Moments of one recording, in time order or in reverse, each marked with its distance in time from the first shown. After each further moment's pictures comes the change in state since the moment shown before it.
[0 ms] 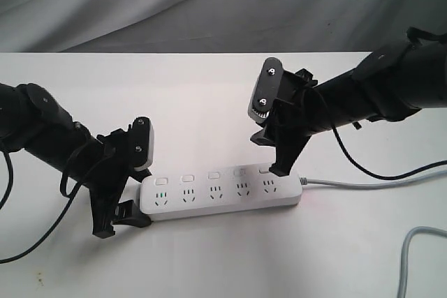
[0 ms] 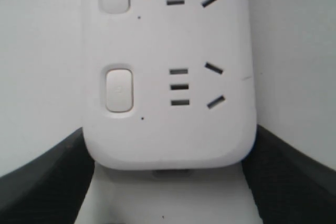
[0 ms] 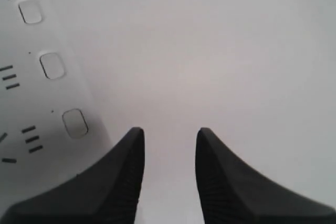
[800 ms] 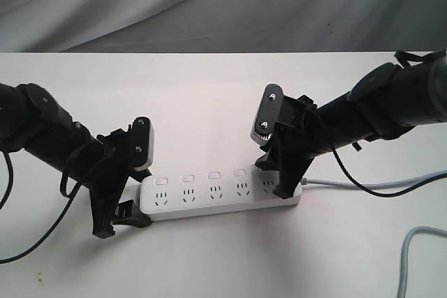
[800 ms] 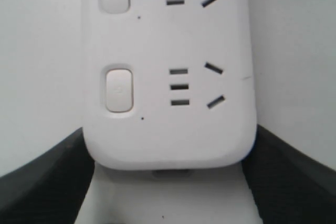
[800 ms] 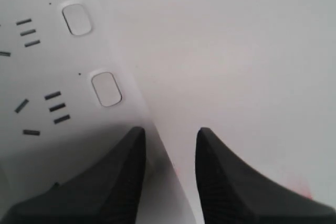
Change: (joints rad) left arm 0.000 0.000 0.000 0.000 0.000 0.000; right arm -0.006 0.066 0.035 -0.004 0.008 0.003
